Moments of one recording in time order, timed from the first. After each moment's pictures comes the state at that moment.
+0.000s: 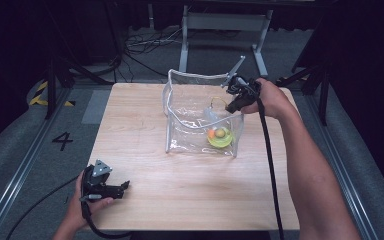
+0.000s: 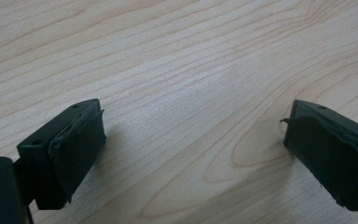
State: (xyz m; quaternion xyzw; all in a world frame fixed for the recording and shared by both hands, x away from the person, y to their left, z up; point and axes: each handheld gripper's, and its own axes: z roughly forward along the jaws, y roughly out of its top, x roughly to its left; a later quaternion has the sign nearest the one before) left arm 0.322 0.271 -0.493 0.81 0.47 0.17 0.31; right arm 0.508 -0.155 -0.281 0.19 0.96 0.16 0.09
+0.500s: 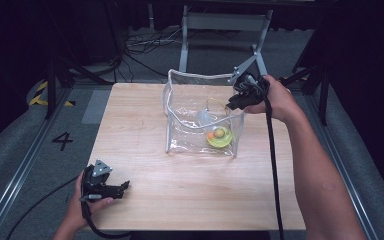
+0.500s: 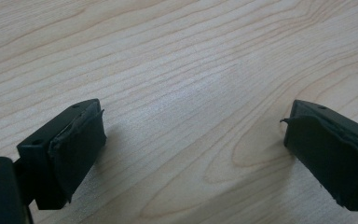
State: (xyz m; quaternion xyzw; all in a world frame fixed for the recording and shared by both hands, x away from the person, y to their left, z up) left arm 0.322 0.271 -0.493 0.81 0.47 0.17 0.31; right arm 0.489 -0.167 -0.262 0.20 0.94 0.23 0.14
